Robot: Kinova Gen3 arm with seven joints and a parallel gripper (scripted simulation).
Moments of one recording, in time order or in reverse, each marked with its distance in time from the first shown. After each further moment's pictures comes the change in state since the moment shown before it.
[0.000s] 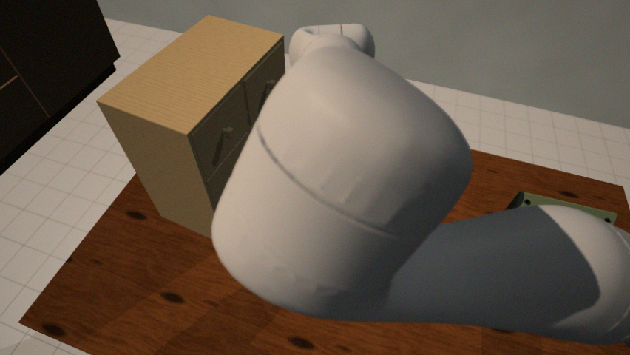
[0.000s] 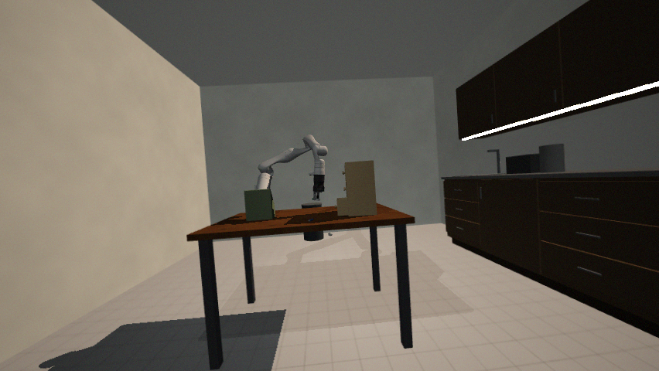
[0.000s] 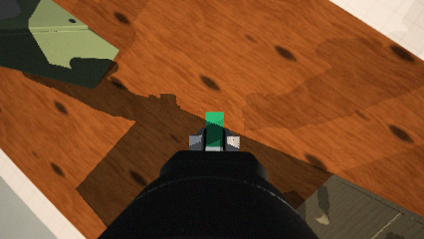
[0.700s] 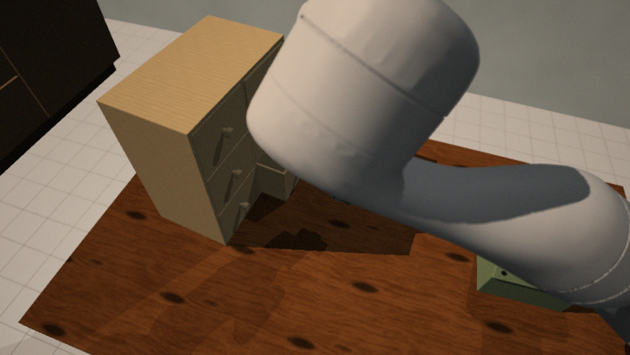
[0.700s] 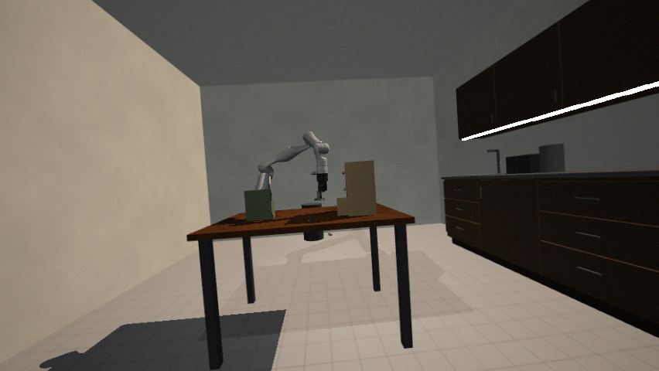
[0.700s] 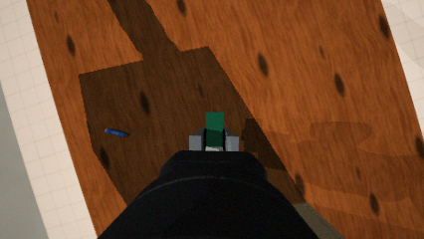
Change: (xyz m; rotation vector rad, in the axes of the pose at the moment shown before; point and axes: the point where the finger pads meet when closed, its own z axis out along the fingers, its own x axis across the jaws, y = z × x) arm -0.023 0.066 -0.006 -0.056 0.035 -0.612
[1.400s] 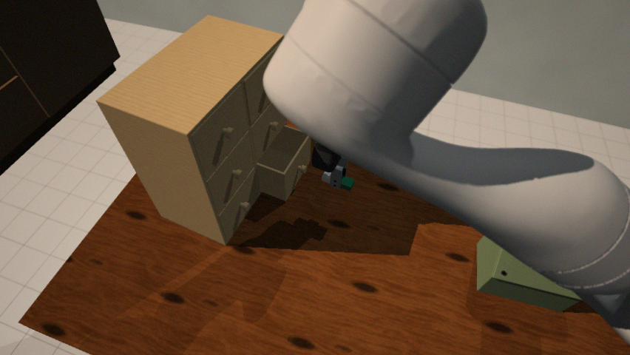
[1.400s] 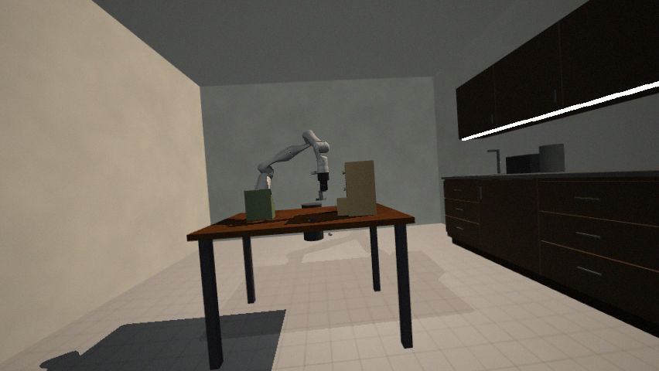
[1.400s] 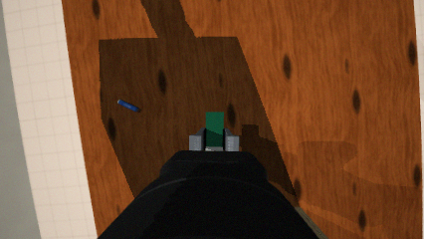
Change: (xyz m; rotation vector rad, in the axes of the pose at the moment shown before) arm -0.023 0.018 -0.003 -0.034 0.005 -0.193
